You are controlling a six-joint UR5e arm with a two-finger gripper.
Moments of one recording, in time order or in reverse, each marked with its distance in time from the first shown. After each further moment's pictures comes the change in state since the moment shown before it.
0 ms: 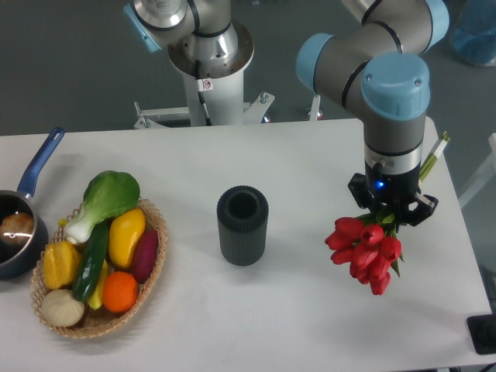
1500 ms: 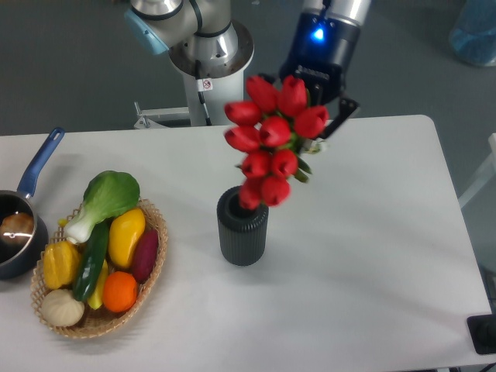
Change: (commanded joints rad) arm 0.084 0.411 -0.284 0.049 -1.040 -0.253
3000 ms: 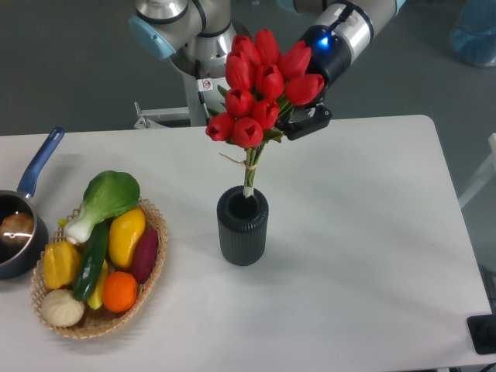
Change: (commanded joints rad) arm 0.109 -0.064 -0.177 0.072 -0.482 0.155
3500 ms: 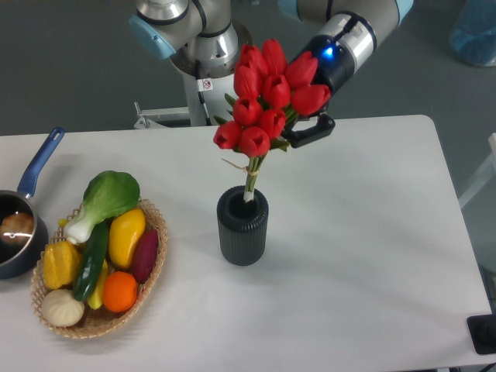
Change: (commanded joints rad) arm 0.009 -0.041 -0.009 0.003 0.000 0.012
